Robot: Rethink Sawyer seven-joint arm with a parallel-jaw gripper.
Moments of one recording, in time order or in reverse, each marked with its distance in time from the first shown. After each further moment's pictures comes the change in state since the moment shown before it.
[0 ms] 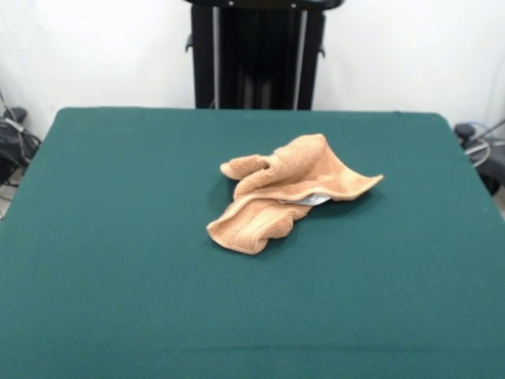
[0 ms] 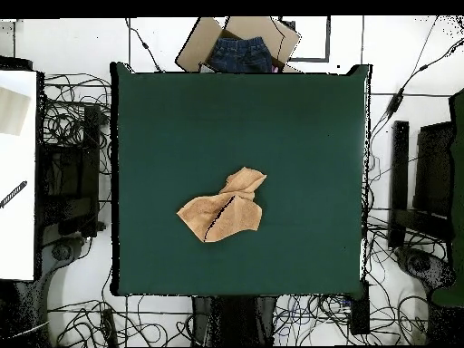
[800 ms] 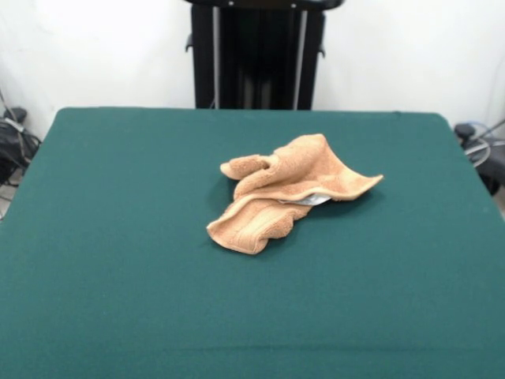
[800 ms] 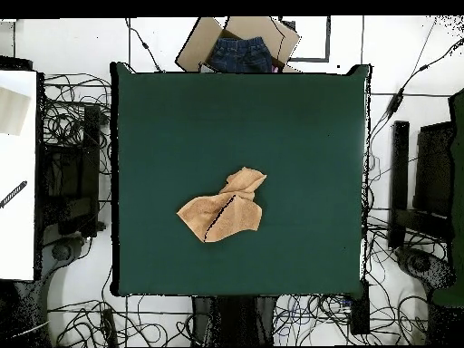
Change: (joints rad) arm -0.294 -0.126 -0.040 0.305 0.084 -0.246 0.000
